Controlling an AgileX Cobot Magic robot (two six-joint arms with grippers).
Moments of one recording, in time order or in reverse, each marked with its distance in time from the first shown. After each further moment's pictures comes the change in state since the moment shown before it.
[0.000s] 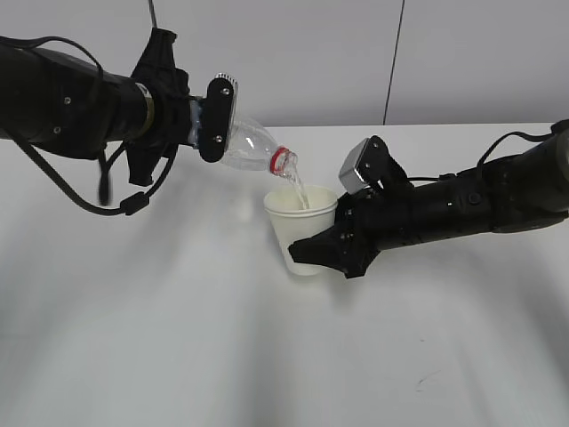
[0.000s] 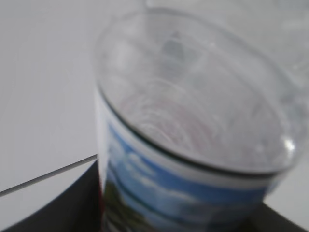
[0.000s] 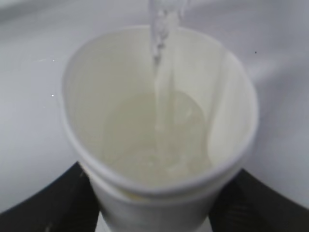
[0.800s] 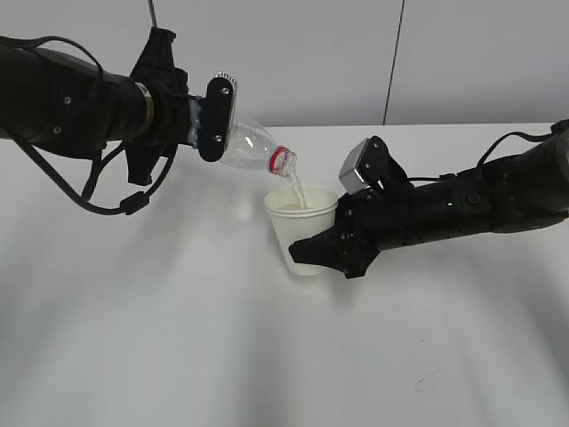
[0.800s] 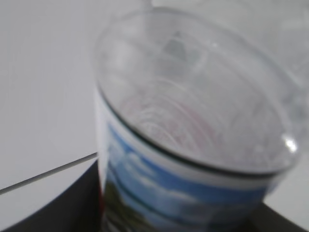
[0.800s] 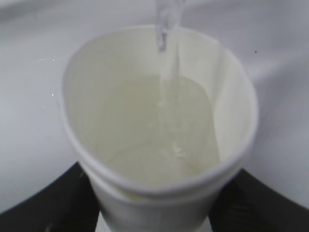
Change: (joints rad) left arm 0.000 0.000 0.000 0.000 0.006 0.001; right arm 0.000 0.000 0.000 0.000 0.000 0.000
